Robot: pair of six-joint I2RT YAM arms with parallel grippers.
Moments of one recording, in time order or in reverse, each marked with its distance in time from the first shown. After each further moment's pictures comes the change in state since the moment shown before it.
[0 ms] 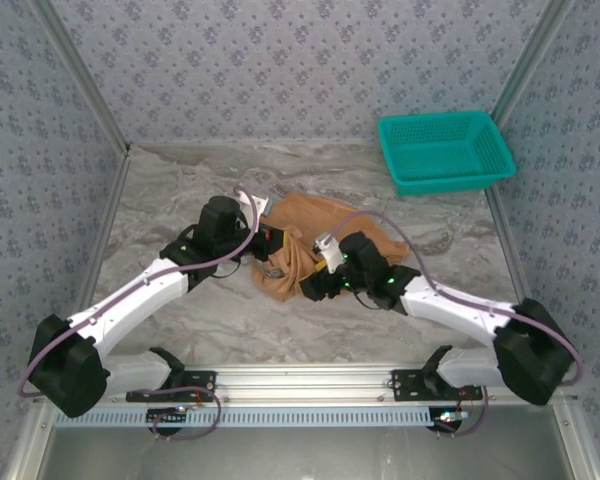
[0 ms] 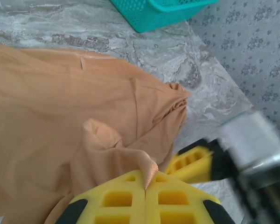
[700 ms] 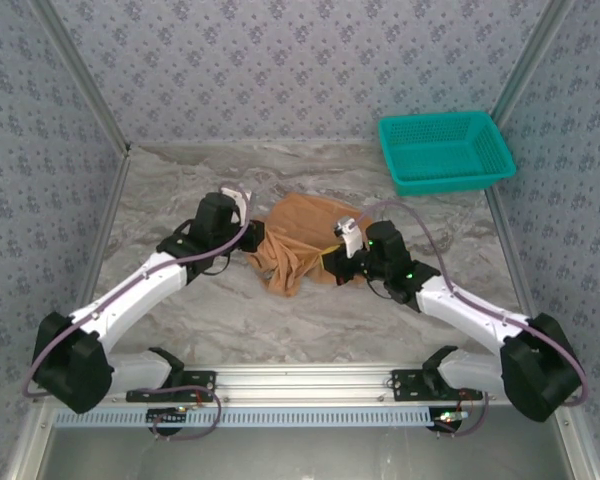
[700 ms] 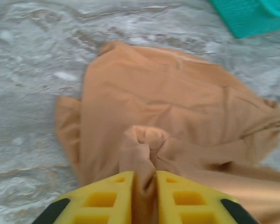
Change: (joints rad) left arm 0.068 0.051 0.039 -0.137 -0.322 0.032; right arm -0.195 -0.133 -0.047 0.094 -0.180 0.013
